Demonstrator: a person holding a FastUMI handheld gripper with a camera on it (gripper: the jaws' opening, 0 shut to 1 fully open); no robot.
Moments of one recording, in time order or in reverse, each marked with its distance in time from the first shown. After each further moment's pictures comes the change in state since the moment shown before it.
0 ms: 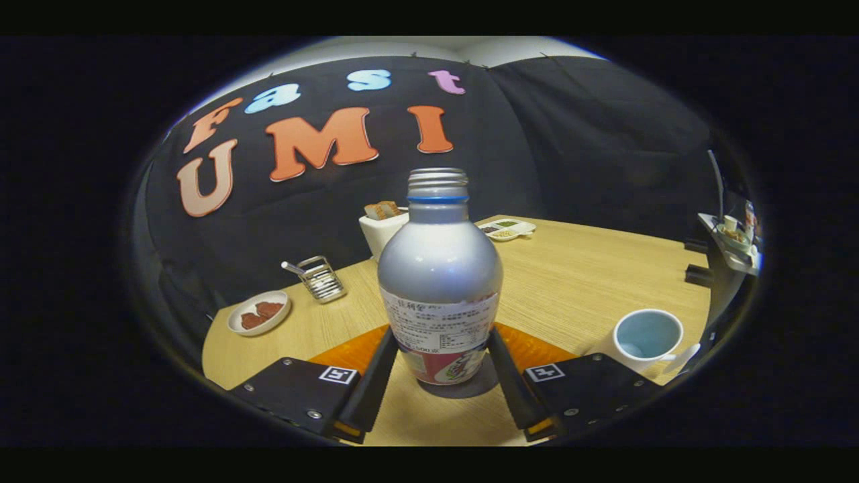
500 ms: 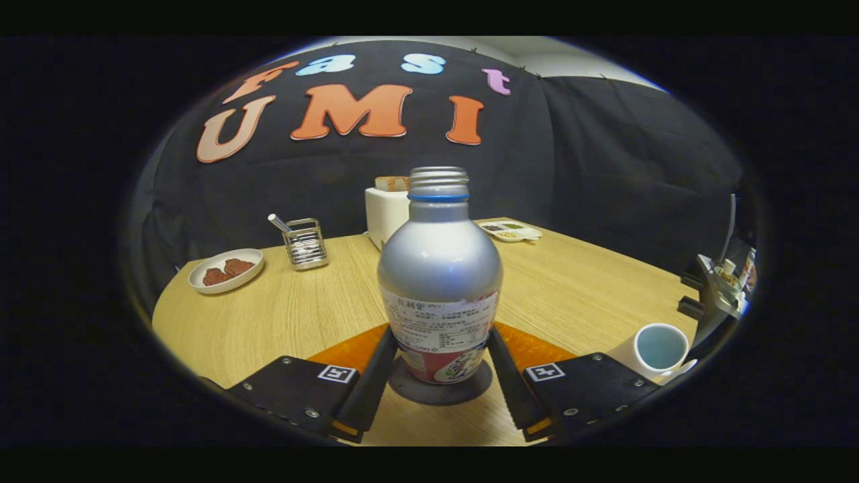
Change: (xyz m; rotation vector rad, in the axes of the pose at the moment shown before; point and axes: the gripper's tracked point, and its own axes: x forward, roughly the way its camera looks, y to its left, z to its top) arm 0.021 0.000 -0.020 -0.179 0.007 -0.036
